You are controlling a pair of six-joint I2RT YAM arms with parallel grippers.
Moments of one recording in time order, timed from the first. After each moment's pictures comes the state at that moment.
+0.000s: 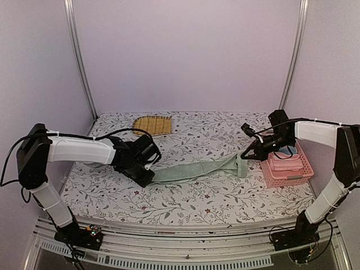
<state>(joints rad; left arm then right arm) -0.83 1.68 1.03 -0.60 -0.19 -0.19 0.19 1.60 1.07 -0.65 -0.81 -0.60</state>
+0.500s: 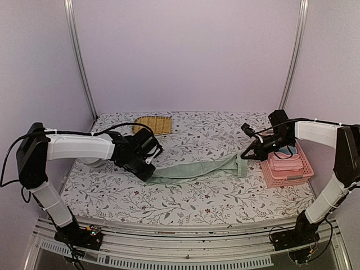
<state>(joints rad) -0.80 1.68 1.09 -0.61 -0.20 -0.15 0.19 1.60 1.07 -0.65 -0.81 -0.60</state>
